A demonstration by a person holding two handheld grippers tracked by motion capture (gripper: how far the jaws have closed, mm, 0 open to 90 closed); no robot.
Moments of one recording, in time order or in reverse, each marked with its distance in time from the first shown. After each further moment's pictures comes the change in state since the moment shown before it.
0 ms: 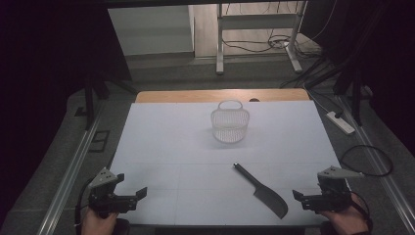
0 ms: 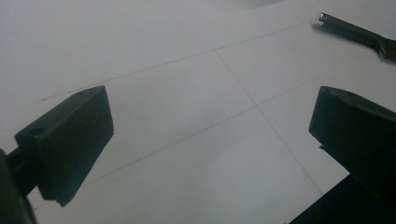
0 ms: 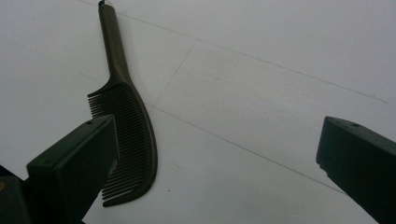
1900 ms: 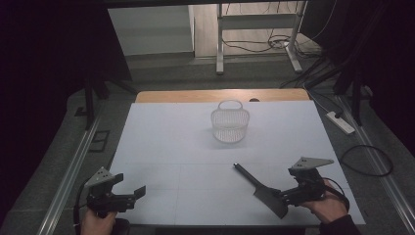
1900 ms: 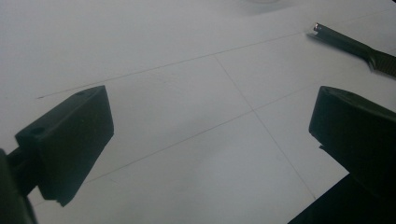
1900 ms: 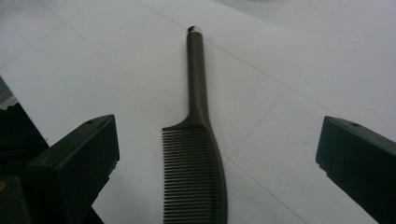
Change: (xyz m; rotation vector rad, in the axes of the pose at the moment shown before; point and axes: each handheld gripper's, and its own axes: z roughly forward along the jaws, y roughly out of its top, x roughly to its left) left arm 0.005 -0.001 -0.001 -0.019 -0.026 -0.039; right arm 0.032 0.036 0.032 -0.001 0.233 -0.153
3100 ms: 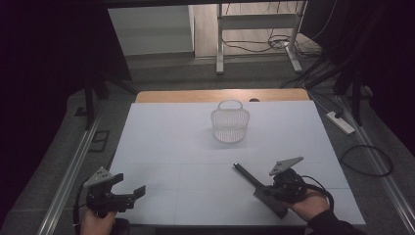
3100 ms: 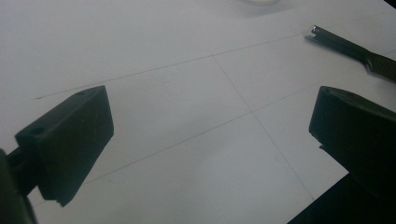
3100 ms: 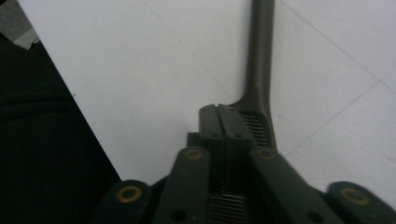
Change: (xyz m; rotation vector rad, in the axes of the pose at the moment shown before) left arm 0.001 0.000 0.000 -0.006 -0.008 -0.006; right arm 0.023 0.013 0.031 0.226 0.115 -0.125
